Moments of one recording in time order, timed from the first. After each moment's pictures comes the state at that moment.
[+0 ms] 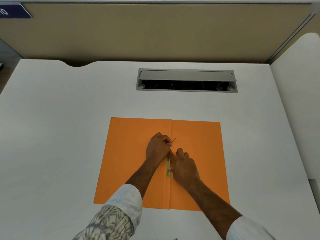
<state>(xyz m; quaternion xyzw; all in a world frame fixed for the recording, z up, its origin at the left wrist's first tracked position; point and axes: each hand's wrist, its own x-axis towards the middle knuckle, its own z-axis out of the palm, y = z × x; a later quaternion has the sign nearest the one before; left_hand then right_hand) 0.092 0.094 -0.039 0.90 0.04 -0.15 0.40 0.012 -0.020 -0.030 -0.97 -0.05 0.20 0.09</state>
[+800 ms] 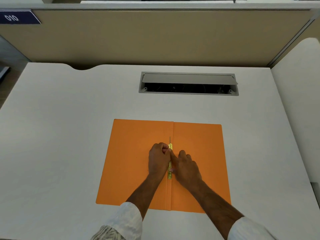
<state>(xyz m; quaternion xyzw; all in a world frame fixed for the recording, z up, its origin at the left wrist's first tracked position) 0.052 0.091 -0.033 0.88 0.14 -0.08 0.44 0.013 -0.023 -0.032 -0.97 -0.05 0.21 0.11</state>
